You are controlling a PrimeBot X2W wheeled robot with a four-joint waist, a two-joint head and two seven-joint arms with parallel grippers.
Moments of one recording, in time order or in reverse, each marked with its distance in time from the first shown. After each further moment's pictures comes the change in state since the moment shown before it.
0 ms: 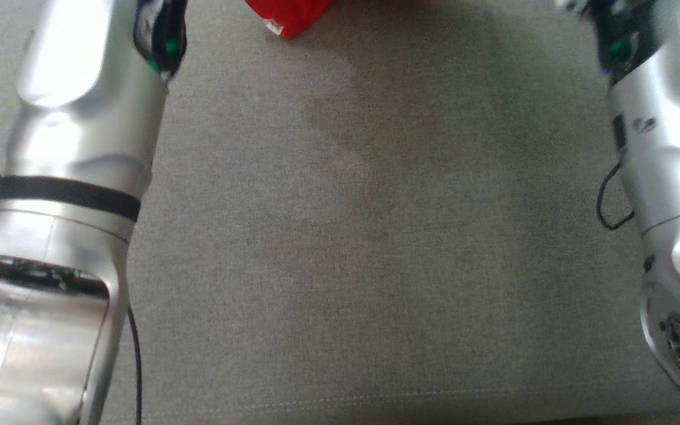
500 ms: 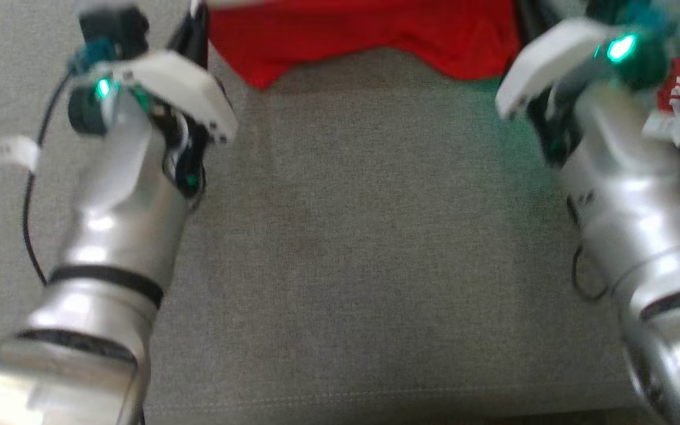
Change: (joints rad) left arm 0.202 -0.023 0.005 0.230 -0.067 -0.038 0.000; right arm 0.067 0.021 0.219 0.261 0.047 0.000 -0.180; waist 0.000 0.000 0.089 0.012
